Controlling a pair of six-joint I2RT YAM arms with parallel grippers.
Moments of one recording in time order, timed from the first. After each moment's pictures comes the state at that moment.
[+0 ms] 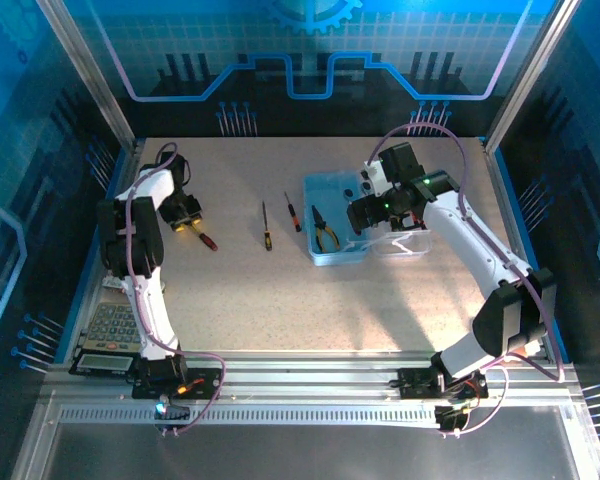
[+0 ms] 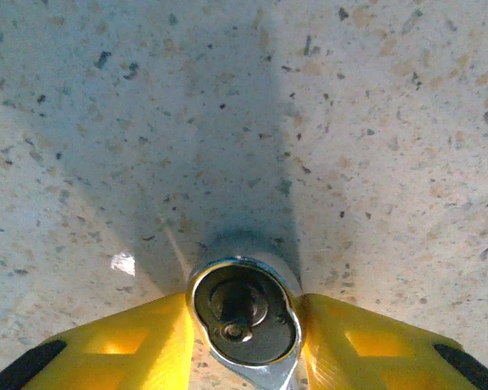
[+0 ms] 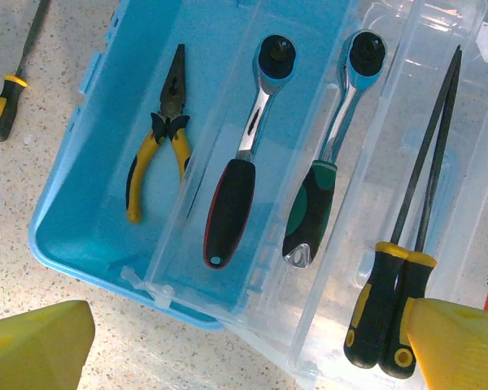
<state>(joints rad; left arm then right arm) 0.15 2.16 1.62 -0.89 -0.02 -0.42 0.37 1.54 1.43 -0.93 -0.03 -0.02</state>
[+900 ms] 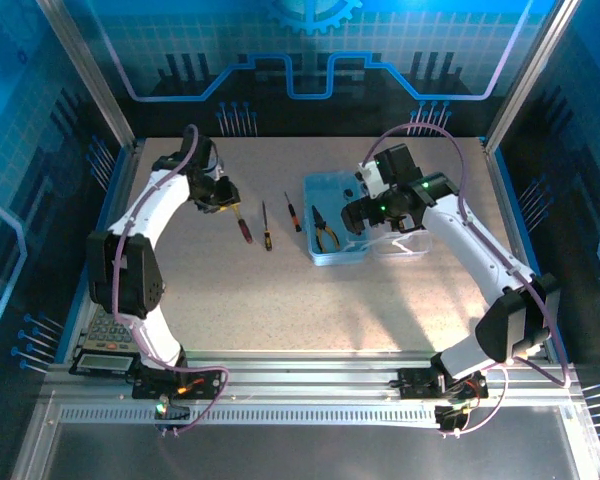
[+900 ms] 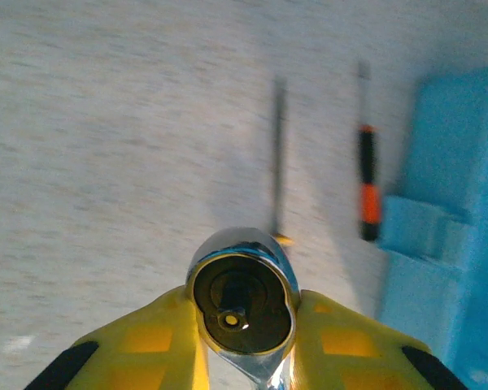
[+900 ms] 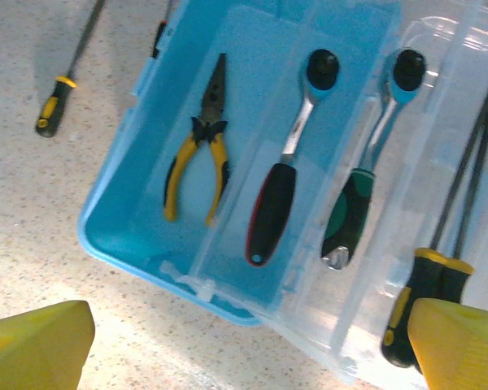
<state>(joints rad) -0.10 1.78 1.52 -0.86 0.30 -0.46 0.41 1.50 1.44 -0.93 -0.07 -0.01</state>
